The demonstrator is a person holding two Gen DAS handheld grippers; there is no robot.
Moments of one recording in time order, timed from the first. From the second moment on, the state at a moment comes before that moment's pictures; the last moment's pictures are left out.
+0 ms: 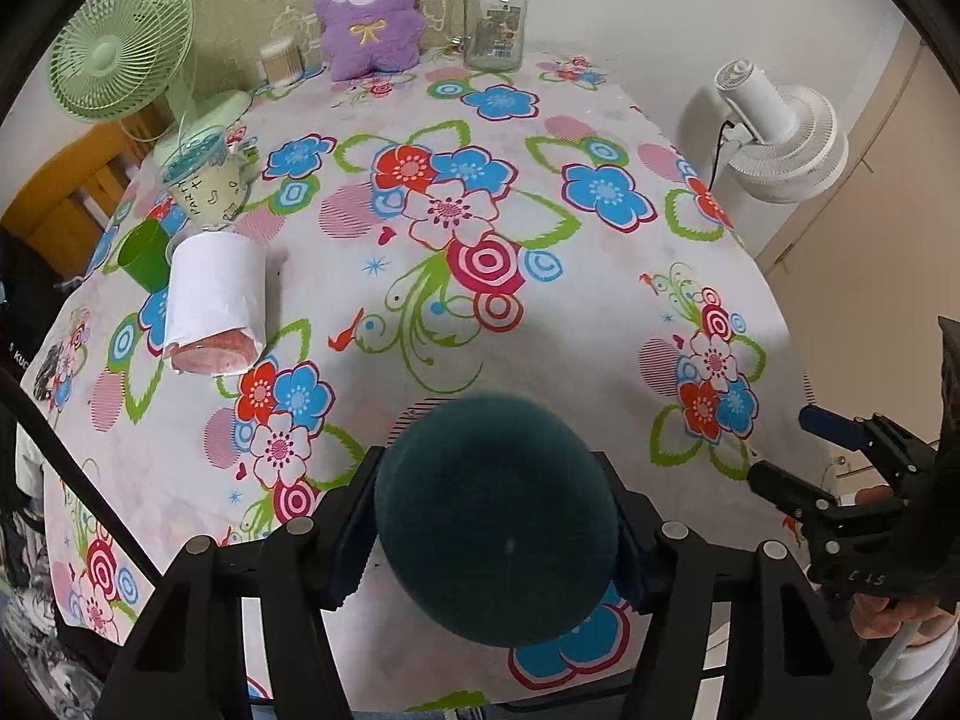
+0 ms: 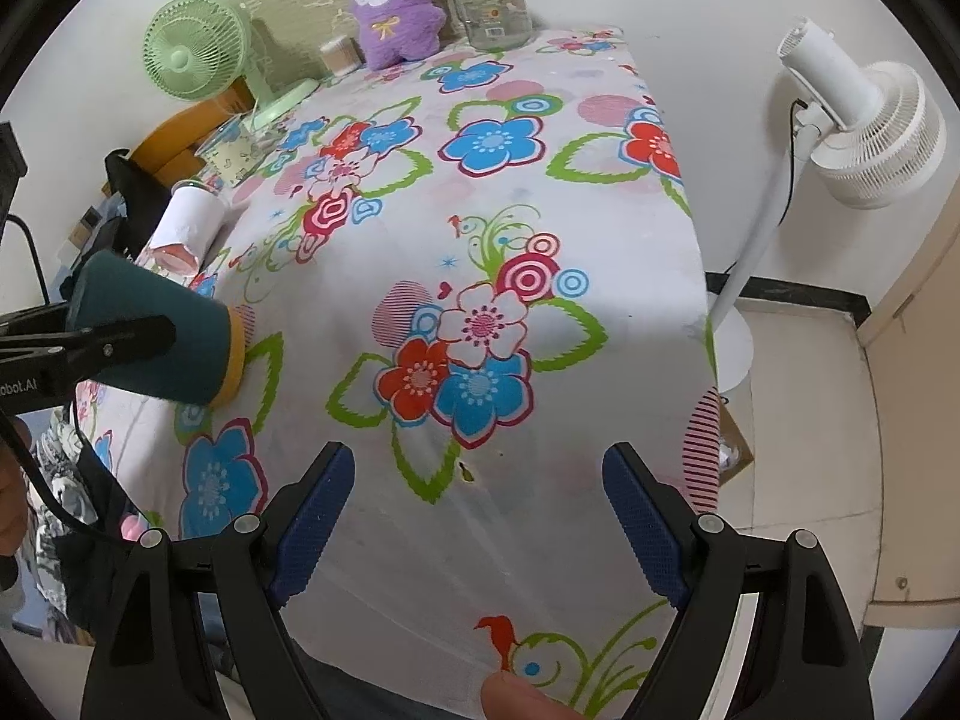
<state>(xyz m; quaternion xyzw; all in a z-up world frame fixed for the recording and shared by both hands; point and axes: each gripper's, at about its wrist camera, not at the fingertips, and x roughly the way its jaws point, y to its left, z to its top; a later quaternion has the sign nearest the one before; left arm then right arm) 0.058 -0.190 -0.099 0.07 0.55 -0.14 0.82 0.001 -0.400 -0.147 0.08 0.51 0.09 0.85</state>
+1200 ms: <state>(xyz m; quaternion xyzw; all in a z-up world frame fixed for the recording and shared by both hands) 0.054 -0.187 -0.082 0.08 0.54 -0.15 0.83 -0.013 -0.355 -0.141 0.03 0.48 0.13 0.86</state>
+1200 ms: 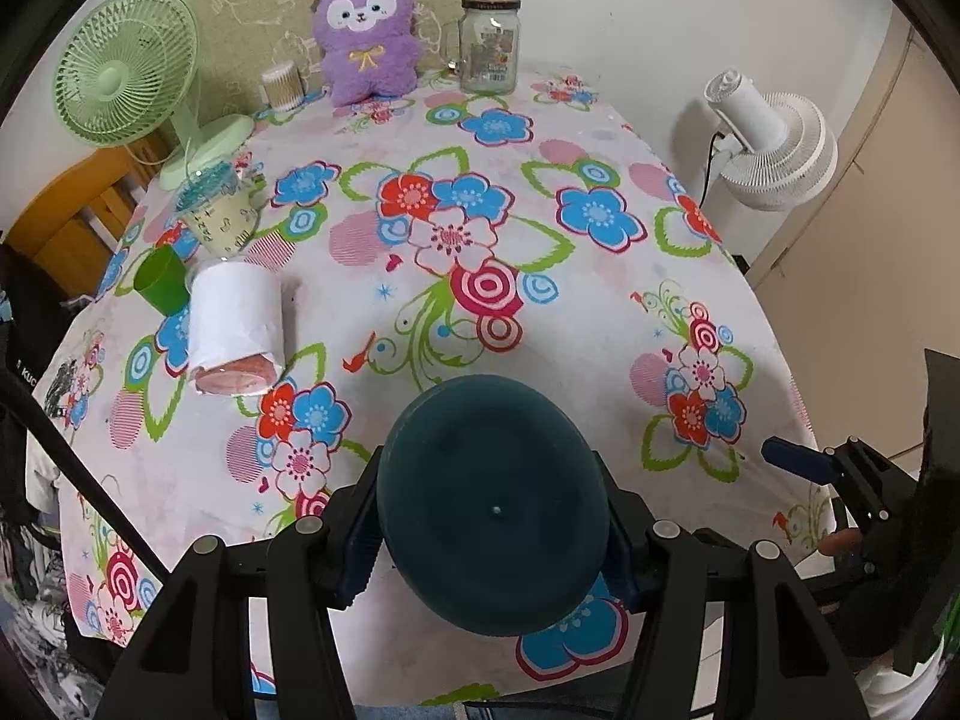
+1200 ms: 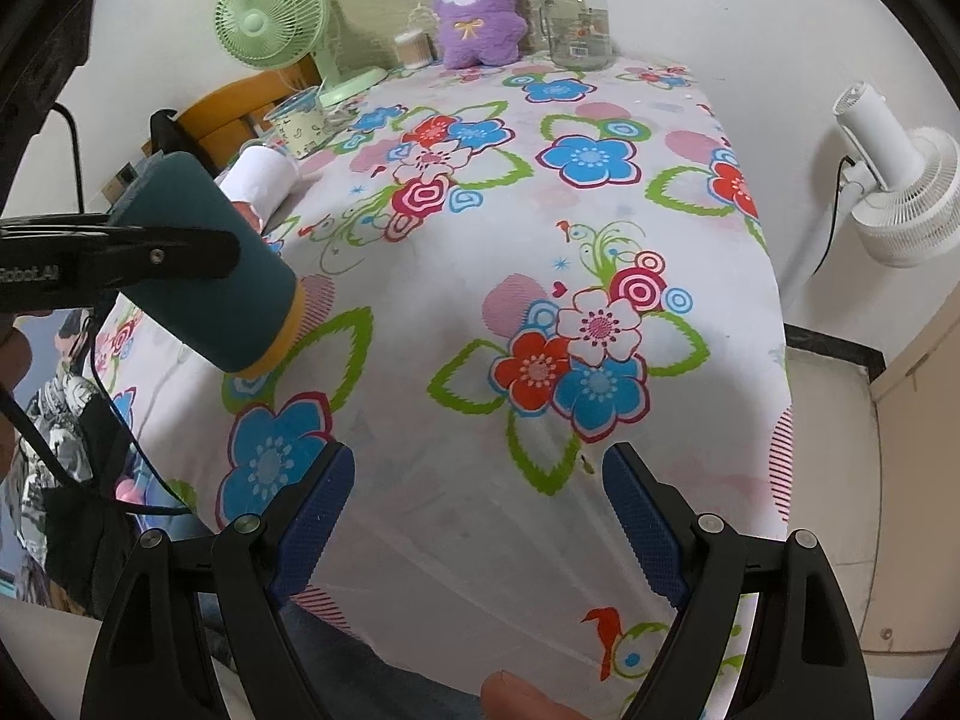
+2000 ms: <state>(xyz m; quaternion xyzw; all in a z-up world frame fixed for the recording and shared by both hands) 0.092 -0.185 -0.114 0.06 0.58 -0.15 0.80 -0.003 -0.351 -0.144 0.03 0.49 0.13 0.86</state>
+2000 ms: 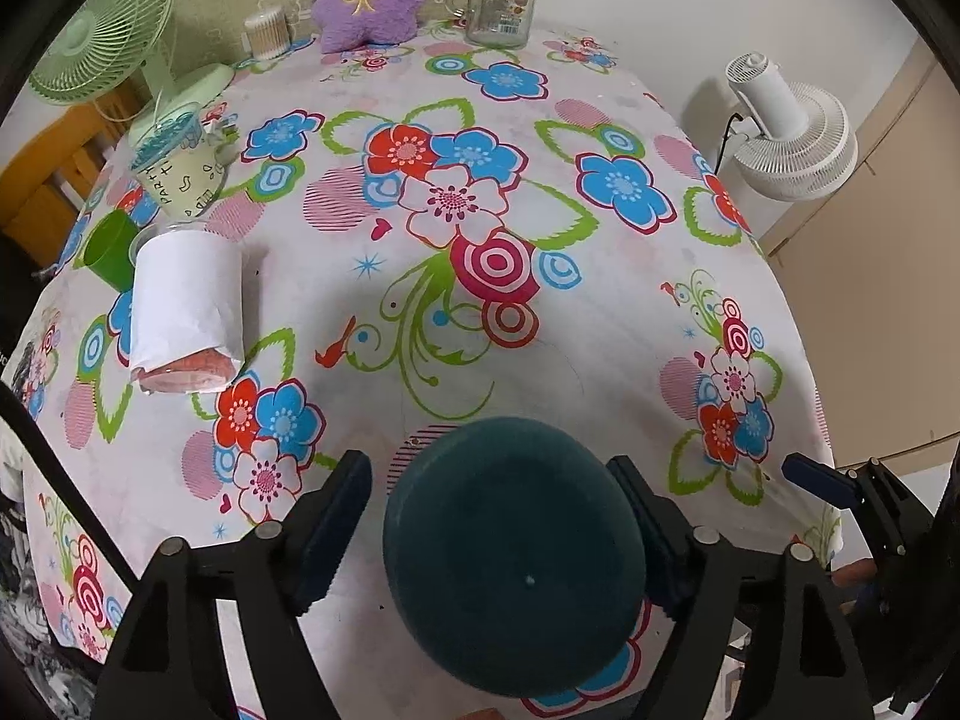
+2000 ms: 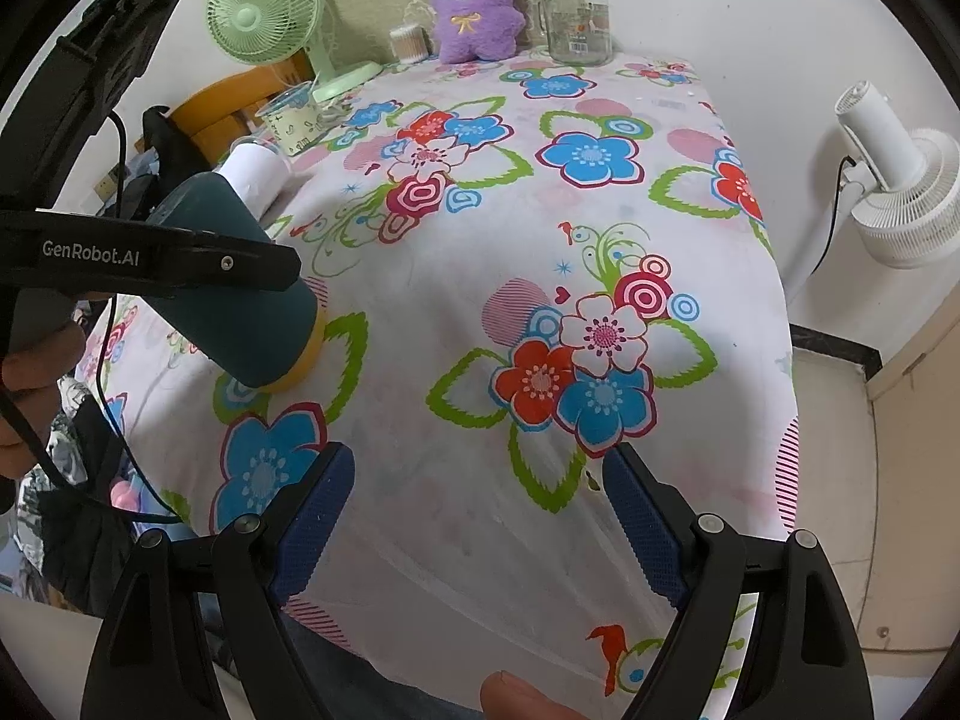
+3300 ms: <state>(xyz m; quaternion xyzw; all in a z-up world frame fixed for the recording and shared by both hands) -0.007 -0.122 -0.006 0.03 0.43 -0.13 0.89 -0.055 -0.292 -0.055 -0.03 0.39 0.13 0.91</state>
